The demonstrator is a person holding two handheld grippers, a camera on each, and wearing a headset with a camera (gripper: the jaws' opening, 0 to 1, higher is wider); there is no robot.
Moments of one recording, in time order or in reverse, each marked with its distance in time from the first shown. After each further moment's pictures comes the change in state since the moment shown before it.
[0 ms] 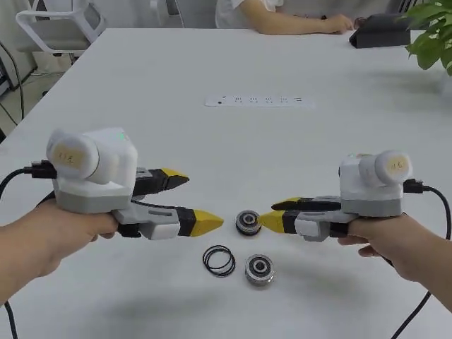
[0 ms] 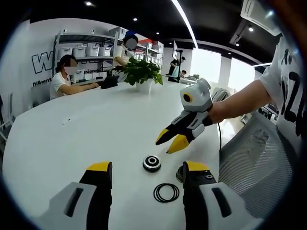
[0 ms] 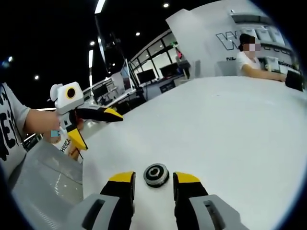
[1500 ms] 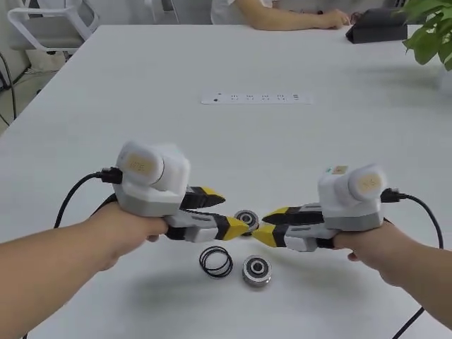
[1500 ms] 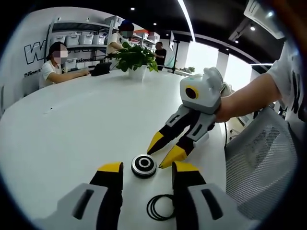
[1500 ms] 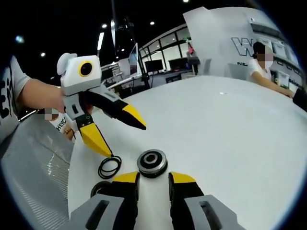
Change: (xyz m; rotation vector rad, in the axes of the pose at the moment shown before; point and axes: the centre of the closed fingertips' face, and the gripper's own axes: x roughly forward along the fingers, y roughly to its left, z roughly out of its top) left arm 0.066 -0.013 -0.025 -0.026 0.088 -0.074; right arm 0.020 -0.006 -0.030 -0.152 0.091 -0.006
